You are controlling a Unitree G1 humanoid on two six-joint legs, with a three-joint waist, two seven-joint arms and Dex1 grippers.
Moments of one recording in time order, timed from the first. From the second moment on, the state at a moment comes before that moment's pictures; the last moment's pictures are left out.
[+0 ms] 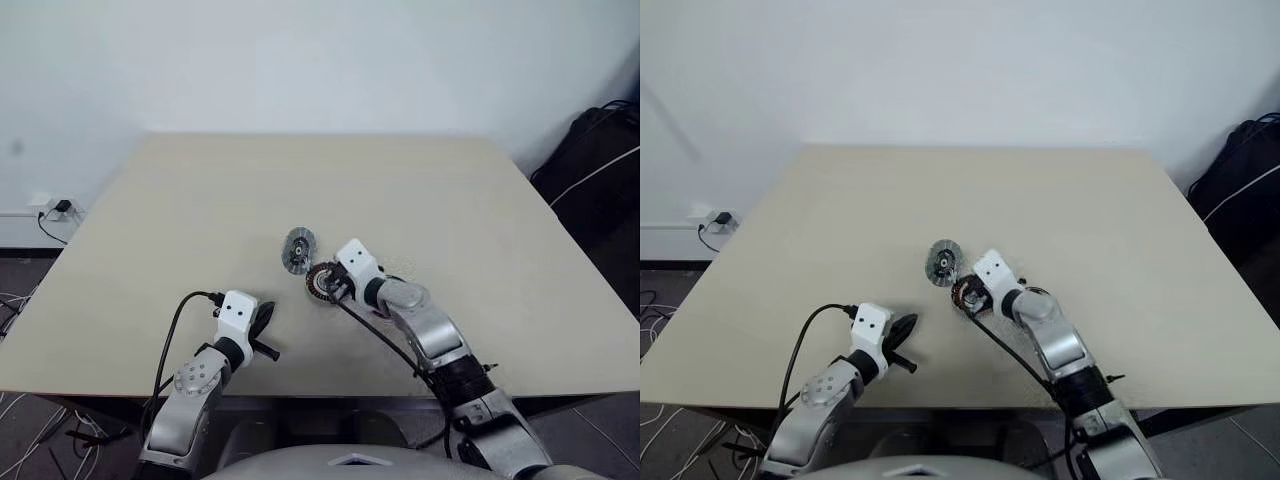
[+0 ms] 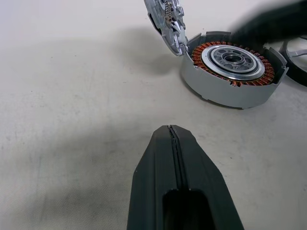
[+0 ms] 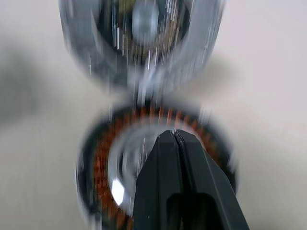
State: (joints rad) left arm 0.23 0.20 -0.16 -0.16 -0.09 0.23 -0.36; right arm -0.25 -0.23 0.31 0.12 -0.04 0.49 0.47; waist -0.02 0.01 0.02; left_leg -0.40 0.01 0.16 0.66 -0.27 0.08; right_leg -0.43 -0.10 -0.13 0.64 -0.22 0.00
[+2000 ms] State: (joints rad) left arm 0.22 0.20 -0.17 -0.16 -0.09 0.23 -0.36; right arm -0.26 -0.17 0.22 -0.02 -0.04 0.57 0.36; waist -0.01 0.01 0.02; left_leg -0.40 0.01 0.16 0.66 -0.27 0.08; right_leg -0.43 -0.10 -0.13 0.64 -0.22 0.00
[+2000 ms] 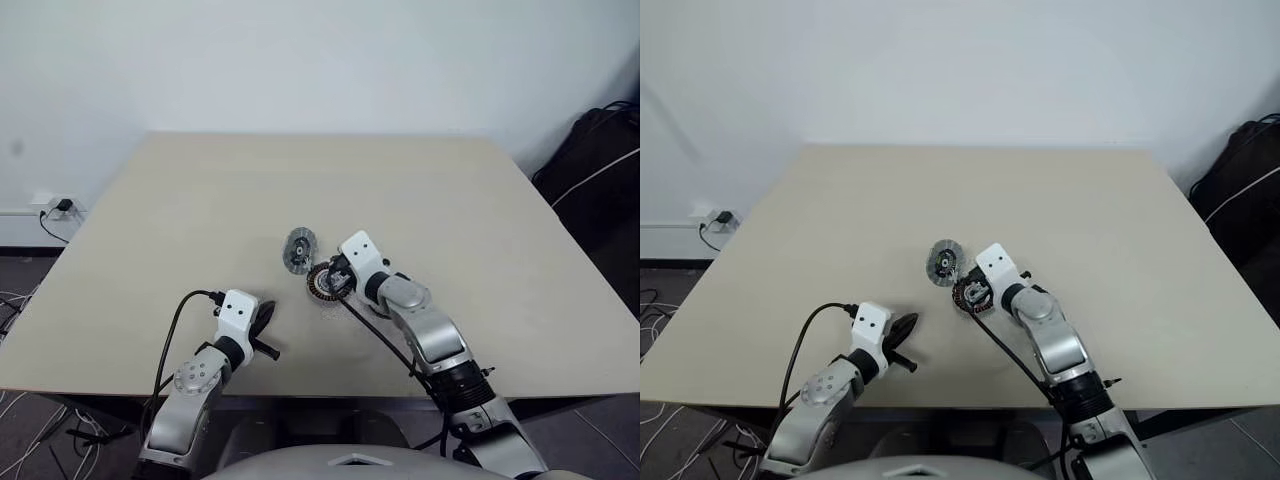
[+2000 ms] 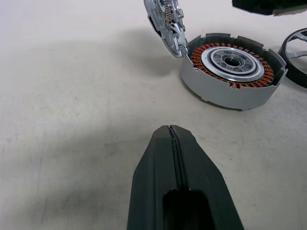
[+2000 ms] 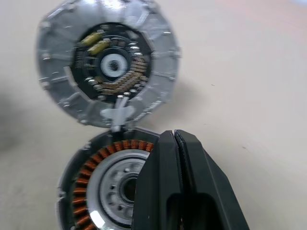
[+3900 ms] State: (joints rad) left arm 0.22 0.22 -0.17 -0.16 -0.09 0.26 -0.39; right arm -0.25 0.09 -0.87 -0.17 0.64 1.45 0.06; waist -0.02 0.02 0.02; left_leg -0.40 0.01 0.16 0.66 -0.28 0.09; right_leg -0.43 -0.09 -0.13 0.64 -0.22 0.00
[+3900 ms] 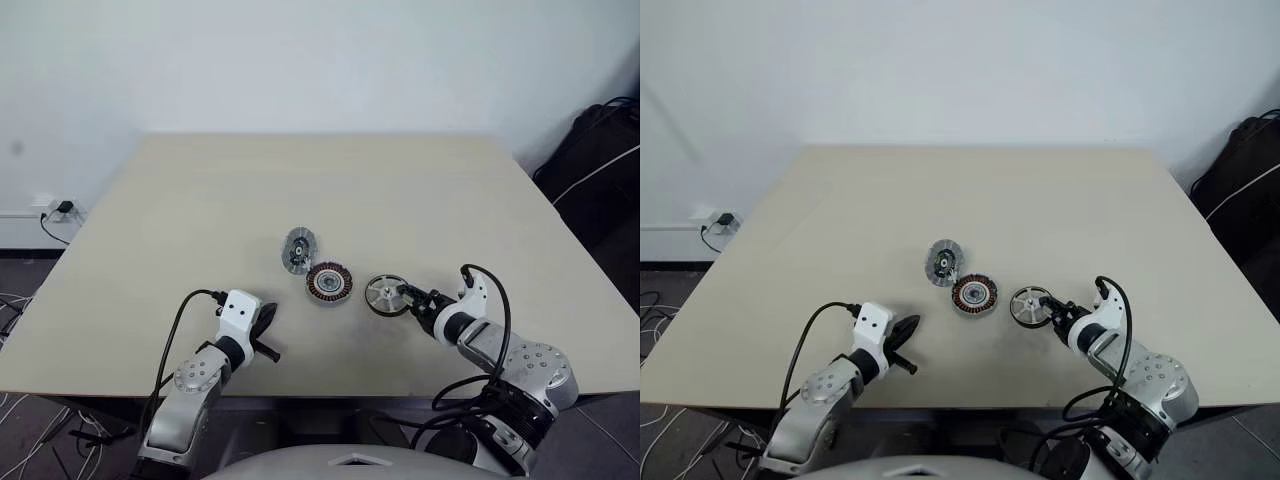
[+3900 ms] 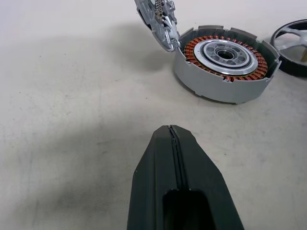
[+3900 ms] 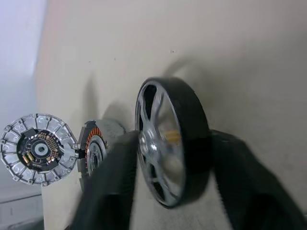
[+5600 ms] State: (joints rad) left arm 0.24 0.25 -0.16 -0.20 -0.09 0.28 -0.39; right arm -0.22 0.12 -0.56 0.05 1.19 1.19 0.03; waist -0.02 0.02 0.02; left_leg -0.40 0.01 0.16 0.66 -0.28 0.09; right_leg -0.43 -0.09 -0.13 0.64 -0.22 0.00
